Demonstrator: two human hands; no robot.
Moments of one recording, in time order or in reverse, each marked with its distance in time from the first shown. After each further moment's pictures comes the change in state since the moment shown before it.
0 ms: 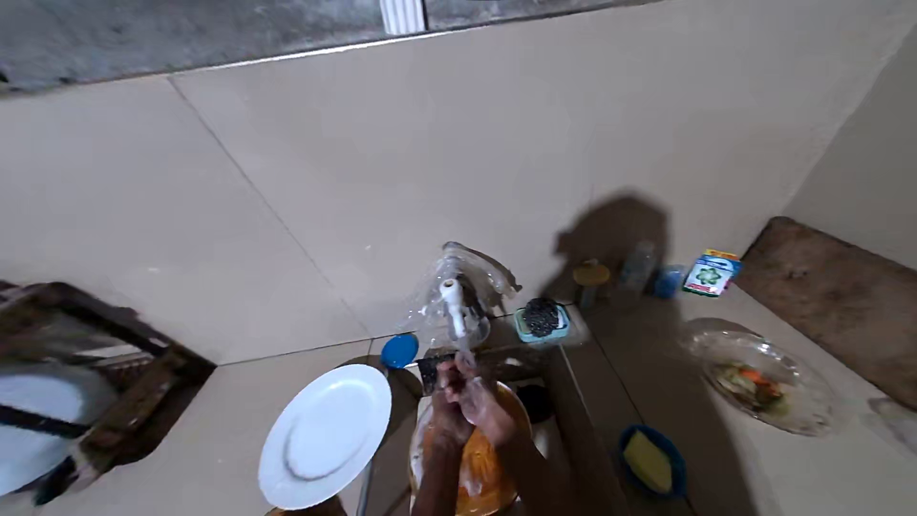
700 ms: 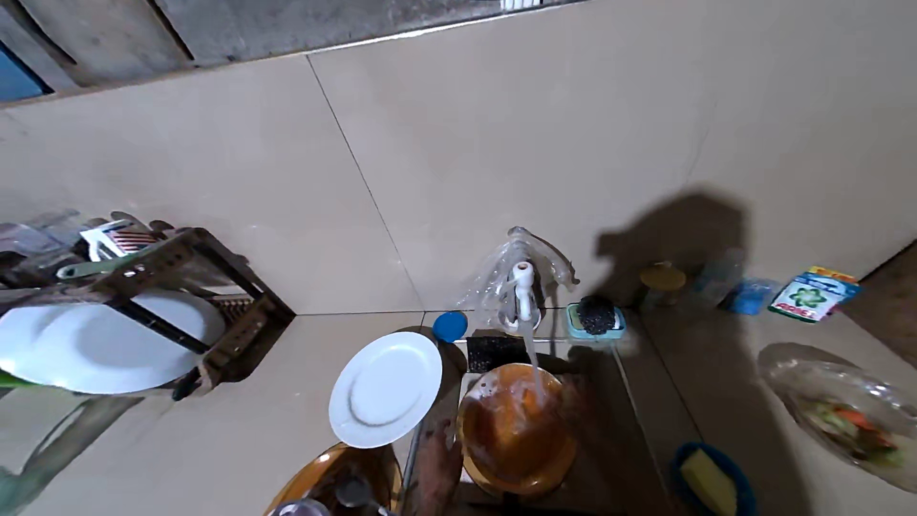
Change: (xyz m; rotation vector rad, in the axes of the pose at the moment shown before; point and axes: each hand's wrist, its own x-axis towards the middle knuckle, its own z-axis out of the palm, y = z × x) left_hand -0.119 0.058 -0.080 1.781 0.593 -0.088; right_hand -0.101 -0.059 -0.014 -1.781 0.309 0.235
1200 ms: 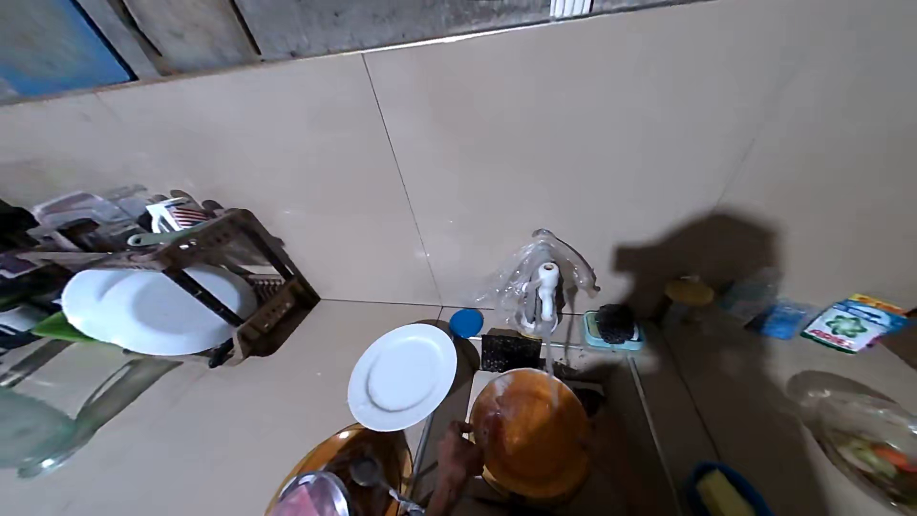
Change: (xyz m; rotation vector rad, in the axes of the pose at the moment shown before) left_hand -0.001 0.004 0.014 -0.318 -0.167 -0.188; right_hand 0.011 0.050 0.041 0.243 -0.011 0.193
